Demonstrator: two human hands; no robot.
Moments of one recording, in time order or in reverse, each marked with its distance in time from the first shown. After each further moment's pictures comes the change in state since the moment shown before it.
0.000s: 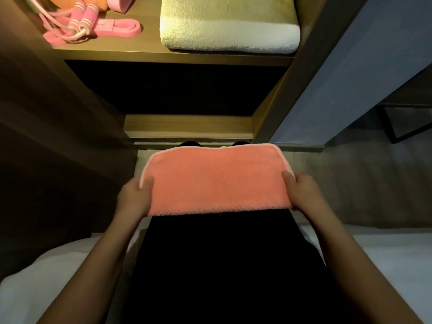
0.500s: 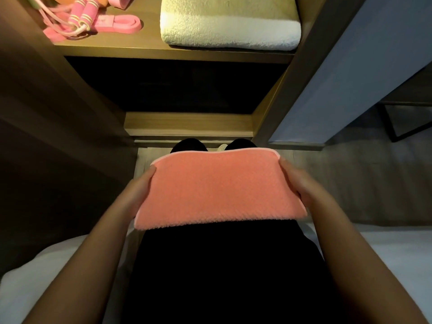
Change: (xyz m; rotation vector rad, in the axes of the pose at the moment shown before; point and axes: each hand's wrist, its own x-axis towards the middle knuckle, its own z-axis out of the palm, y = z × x) left_hand 0.006 0.015 0.000 -0.283 -0.224 -0.243; right_hand 0.014 -0.013 -0.001 0.324 -0.218 0.191
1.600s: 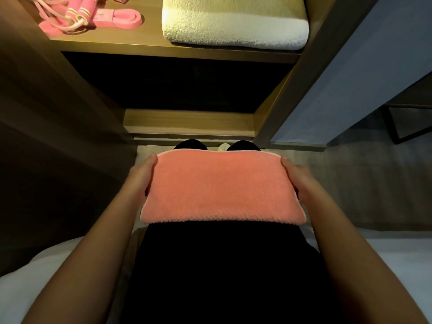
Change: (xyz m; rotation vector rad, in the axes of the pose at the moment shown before) left_hand 0.027 0.023 0.010 -0.049 0.133 0.025; right_hand 0.032 -0.007 0.006 0.070 0.082 0.034
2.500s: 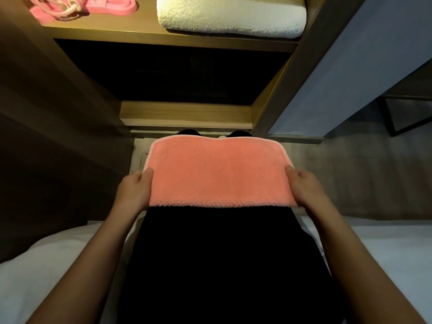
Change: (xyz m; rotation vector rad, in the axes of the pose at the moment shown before) left_hand -0.036 -0.043 -0.016 0.370 0.056 0.290; right_hand -0.046 0.032 -0.015 -0.235 0.067 -0.185
